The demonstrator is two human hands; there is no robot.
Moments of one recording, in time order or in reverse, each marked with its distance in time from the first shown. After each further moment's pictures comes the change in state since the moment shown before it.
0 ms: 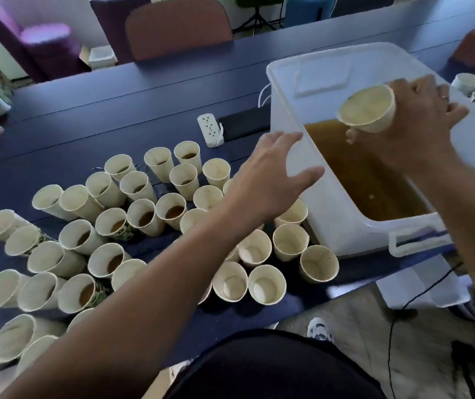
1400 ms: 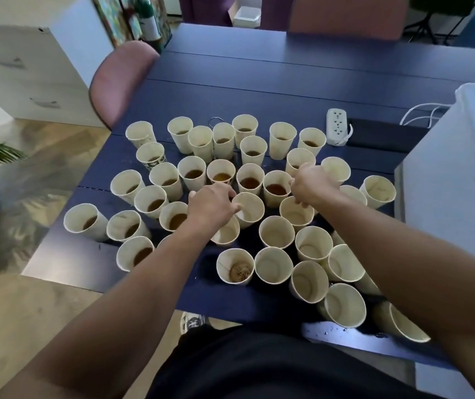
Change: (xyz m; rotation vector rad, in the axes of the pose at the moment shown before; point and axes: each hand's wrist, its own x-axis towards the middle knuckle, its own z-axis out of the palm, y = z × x) left_hand -0.119 -0.243 -0.063 0.268 0.243 -0.776; right_hand -0.052 -0.264 0.191 -0.038 -0.734 -0.291
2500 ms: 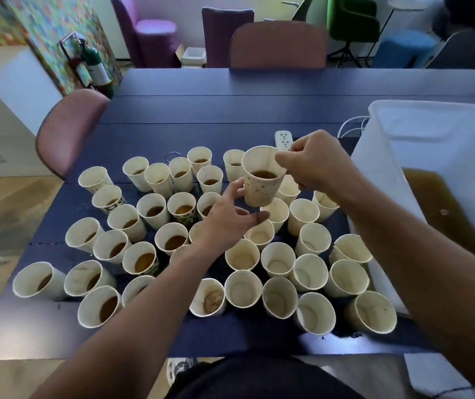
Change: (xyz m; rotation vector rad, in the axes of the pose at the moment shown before) left_hand -0.017 0.092 -0.002 -0.648 -0.152 0.307; right_hand -0.090 0.029 -0.138 0.465 0.291 -0.132
